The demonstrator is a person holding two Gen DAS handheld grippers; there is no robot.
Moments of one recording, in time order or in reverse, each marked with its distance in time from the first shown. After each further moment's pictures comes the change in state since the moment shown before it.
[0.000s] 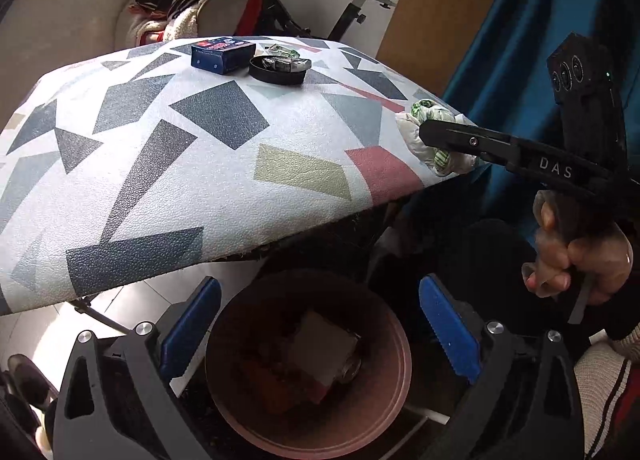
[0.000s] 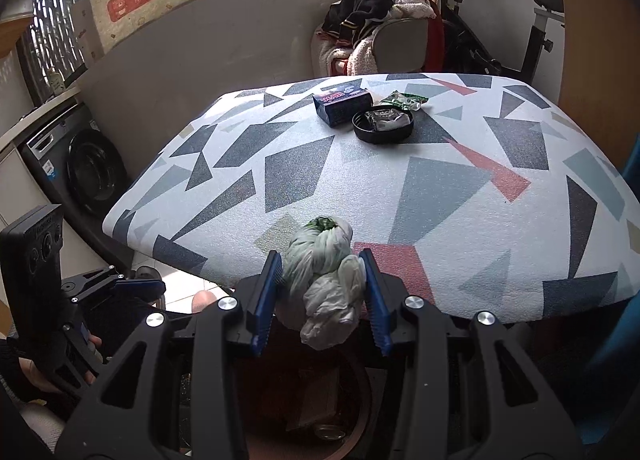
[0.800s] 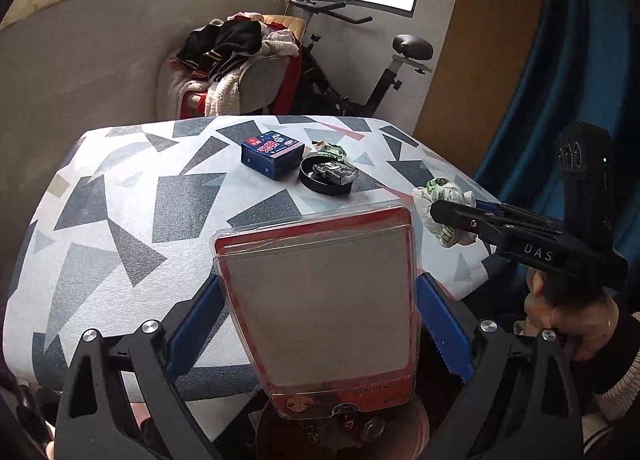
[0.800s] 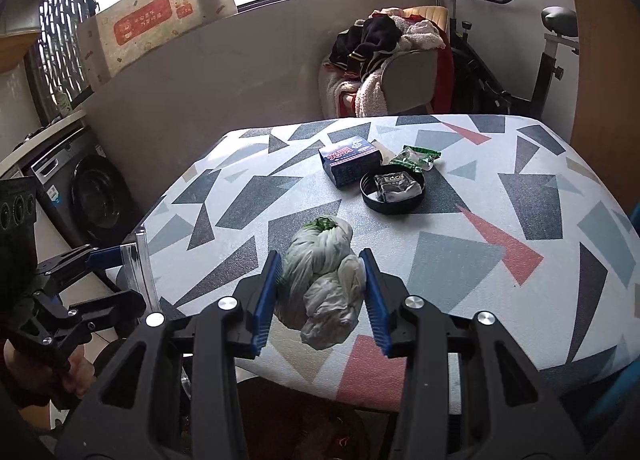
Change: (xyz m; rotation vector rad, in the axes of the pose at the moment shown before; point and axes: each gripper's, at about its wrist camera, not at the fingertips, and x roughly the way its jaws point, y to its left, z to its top) left arm -0.043 0.015 0.085 -0.023 -0.180 0.119; right arm 0.008 -0.002 0.068 -0.010 -0.104 0.031
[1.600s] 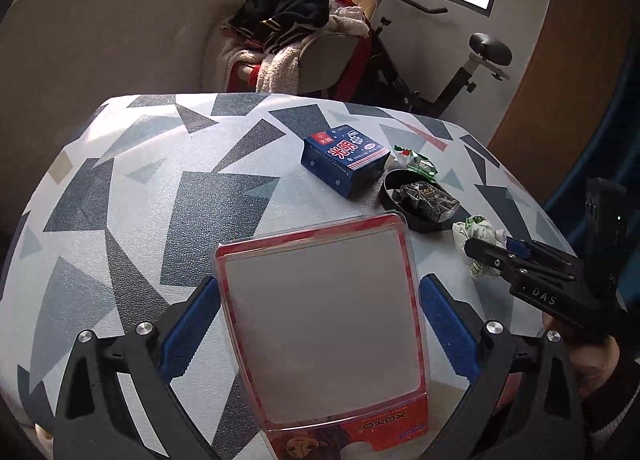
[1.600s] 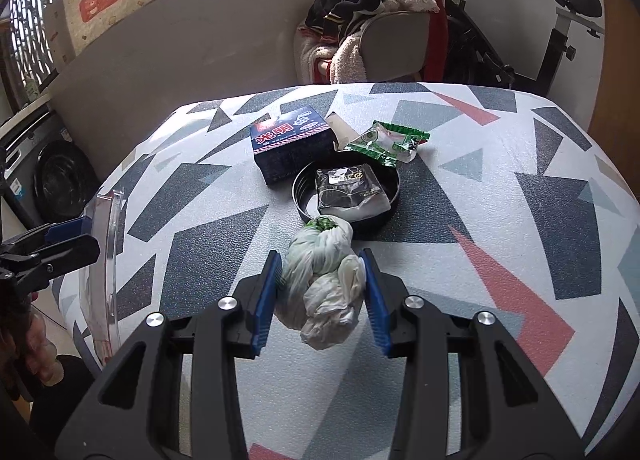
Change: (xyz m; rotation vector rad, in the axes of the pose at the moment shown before) left arm 0.110 0.066 0.056 -0.159 0.056 0.157; right arm 0.126 -0.071 0.033 -0.005 0.108 -0.053
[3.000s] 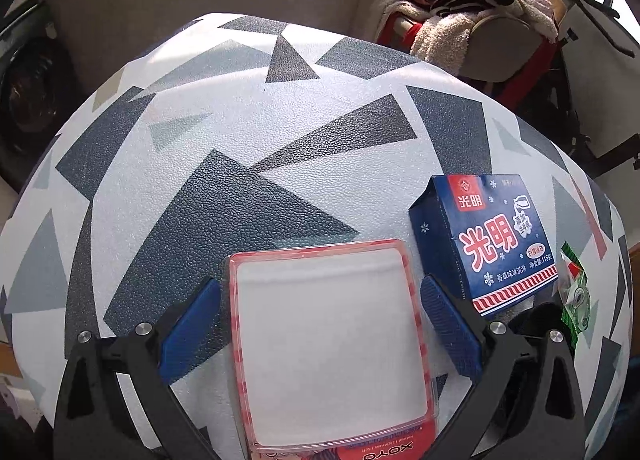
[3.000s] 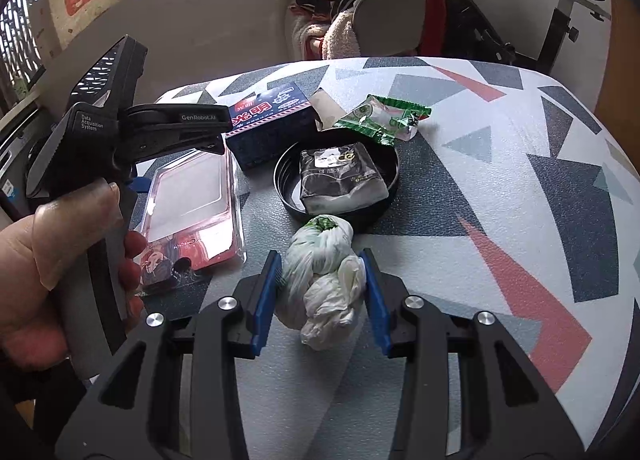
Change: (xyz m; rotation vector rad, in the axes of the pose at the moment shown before) left arm 0.155 0.020 0.079 -0.449 0.196 0.468; right arm 0.037 -0.010 0.004 0.021 0.084 -0.016
